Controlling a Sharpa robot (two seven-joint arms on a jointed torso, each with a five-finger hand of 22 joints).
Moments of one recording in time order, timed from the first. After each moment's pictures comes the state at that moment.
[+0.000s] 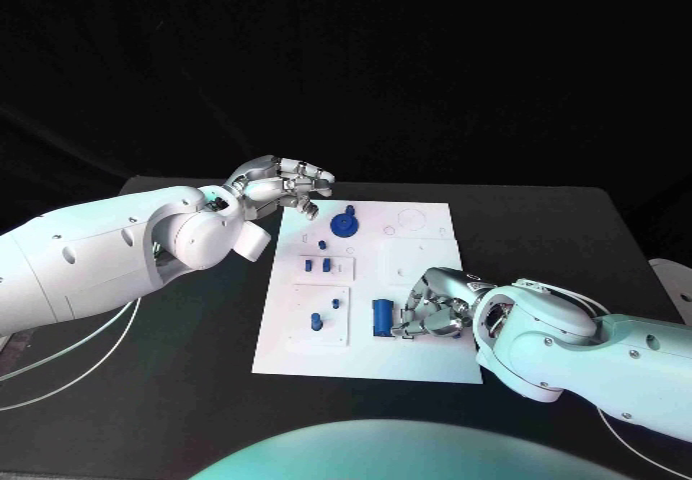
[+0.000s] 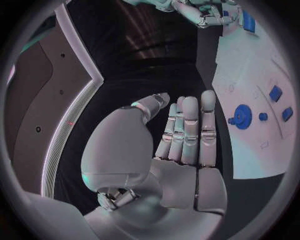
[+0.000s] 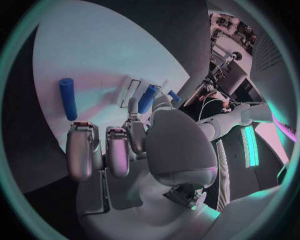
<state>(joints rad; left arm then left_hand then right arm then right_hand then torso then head) 1.20 -0.87 -0.03 1.46 -0.18 -0.06 0.22 1.29 -0.18 0.51 -0.02 0.31 0.88 0.16 0.31 0.36 1.07 0.09 0.37 0.28 1.15 0.01 1.08 0.58 0.17 1.11 0.12 0.47 1.24 1.08 -0.90 -0.16 1.89 -1.39 -0.29 -0.55 1.27 -0.08 -0.12 0.29 0.27 1.11 0.04 0.25 0.69 1.44 -0.02 1.23 1.31 1.46 -0.08 1.53 1.31 0.05 1.47 0.03 1.40 1.31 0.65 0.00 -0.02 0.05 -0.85</state>
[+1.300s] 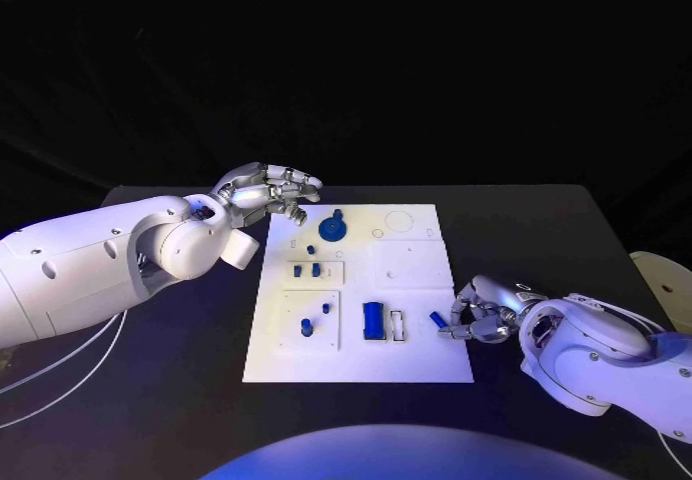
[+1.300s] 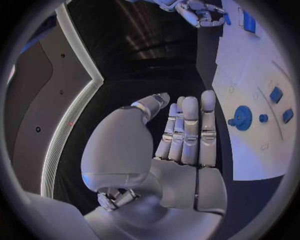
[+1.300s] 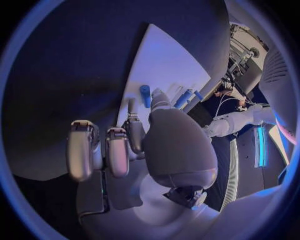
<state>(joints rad) 1.20 -0.87 -0.03 1.46 -0.18 -0.06 0.22 1.29 -0.18 0.51 -0.02 0.31 0.88 0.16 0.31 0.36 1.07 0.09 0.37 0.27 1.15 0.01 1.08 0.58 0.17 1.12 0.12 0.47 1.24 1.03 -1.09 -0.17 1.89 -1.45 -0.37 -0.54 1.31 -0.09 -0.13 0.29 0.29 1.10 0.05 0.23 0.69 1.44 -0.02 1.22 1.31 1.46 -0.08 1.53 1.31 0.05 1.47 0.03 1.40 1.31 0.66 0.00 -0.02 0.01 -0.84</state>
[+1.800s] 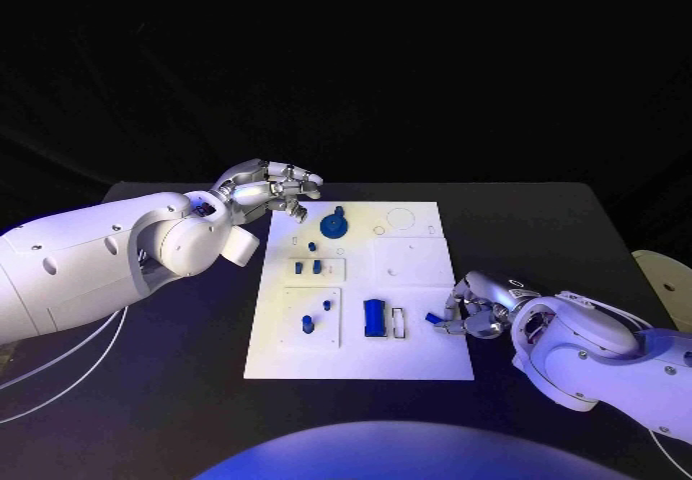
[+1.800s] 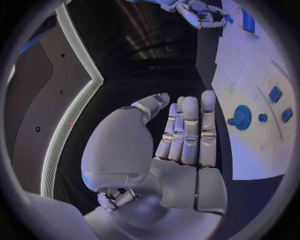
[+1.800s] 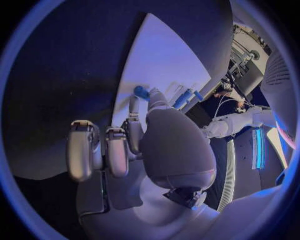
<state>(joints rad) 1.20 -0.87 -0.03 1.46 -0.18 -0.06 0.22 1.29 -0.18 0.51 -0.02 0.31 0.88 0.16 0.31 0.36 1.07 0.09 0.37 0.27 1.15 0.02 1.08 0.58 0.17 1.12 0.12 0.47 1.24 1.02 -1.06 -0.16 1.87 -1.48 -0.39 -0.54 1.38 -0.07 -0.12 0.28 0.31 1.11 0.05 0.22 0.69 1.44 -0.02 1.23 1.36 1.46 -0.08 1.53 1.31 0.05 1.47 0.03 1.40 1.31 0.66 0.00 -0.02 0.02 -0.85</state>
